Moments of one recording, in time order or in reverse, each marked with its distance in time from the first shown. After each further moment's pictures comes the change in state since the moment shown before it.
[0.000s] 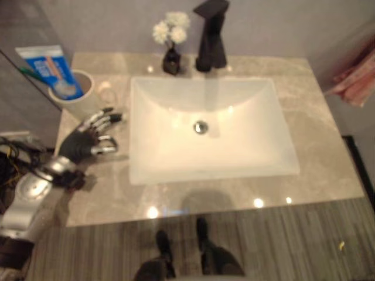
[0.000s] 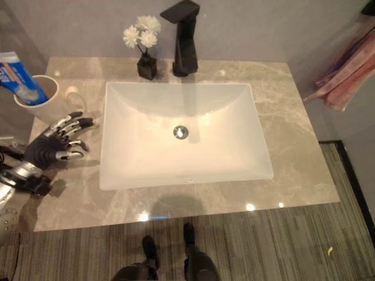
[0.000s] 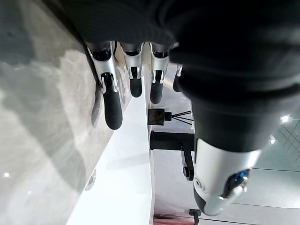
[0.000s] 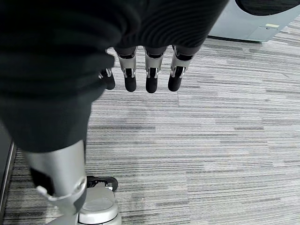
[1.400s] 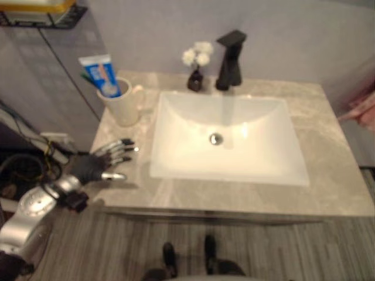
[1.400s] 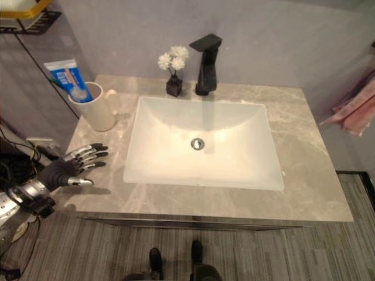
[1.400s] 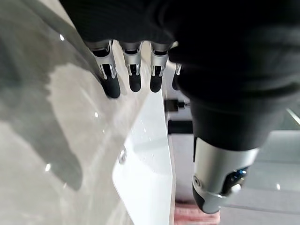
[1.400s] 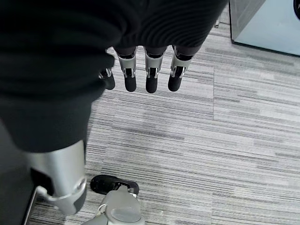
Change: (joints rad) left arm 0.159 0.076 -0.053 -0.056 0.016 0.061 -0.077; right arm -0.034 -0.040 0.022 0.041 -0.011 0.015 -0.018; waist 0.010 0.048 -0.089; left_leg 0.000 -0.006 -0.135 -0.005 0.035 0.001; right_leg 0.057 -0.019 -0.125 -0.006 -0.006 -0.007
